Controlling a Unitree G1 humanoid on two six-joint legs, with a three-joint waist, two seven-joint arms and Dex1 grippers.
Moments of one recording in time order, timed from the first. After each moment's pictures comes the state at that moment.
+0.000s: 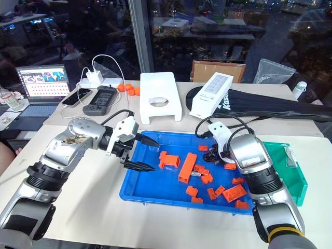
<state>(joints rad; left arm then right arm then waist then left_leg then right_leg) -0.74 0.66 -0.29 -0.04 -0.34 0.53 -1.38 -0.72 -0.55 0.20 -0.09 0.04 1.54 0.63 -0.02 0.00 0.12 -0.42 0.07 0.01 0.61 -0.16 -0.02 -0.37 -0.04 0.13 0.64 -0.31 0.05</state>
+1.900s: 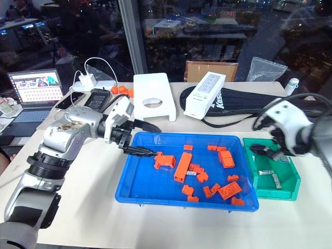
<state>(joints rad) -0.82 0.65 -0.24 0.06 -0.39 0.54 -1.42 -0.57 -1.18 0.02 -0.48 0.41 1.32 0.83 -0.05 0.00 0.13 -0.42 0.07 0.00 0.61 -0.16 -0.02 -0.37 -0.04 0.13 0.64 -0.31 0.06</state>
